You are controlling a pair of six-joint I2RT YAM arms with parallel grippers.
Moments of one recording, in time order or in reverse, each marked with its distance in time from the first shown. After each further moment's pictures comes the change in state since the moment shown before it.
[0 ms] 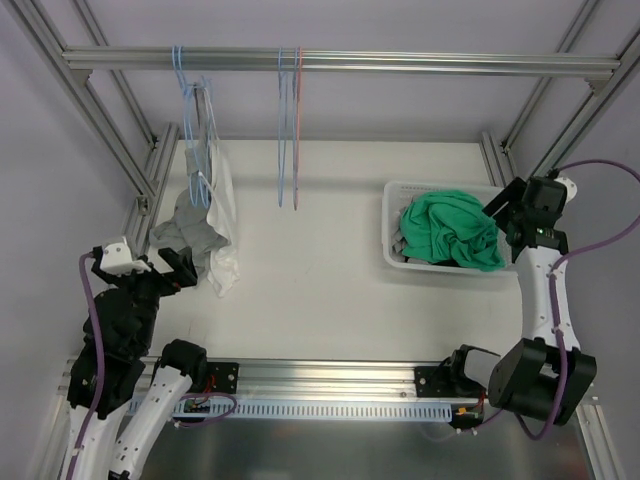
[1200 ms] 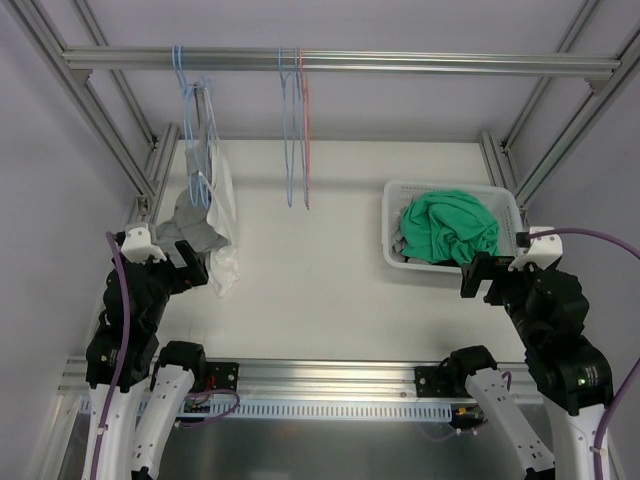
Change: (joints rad) left arm 0.202 0.146 -0.021 -0.071 0.256 -0.022; right arm 0.502 -0.765 0.080 -0.558 0.050 -0.361
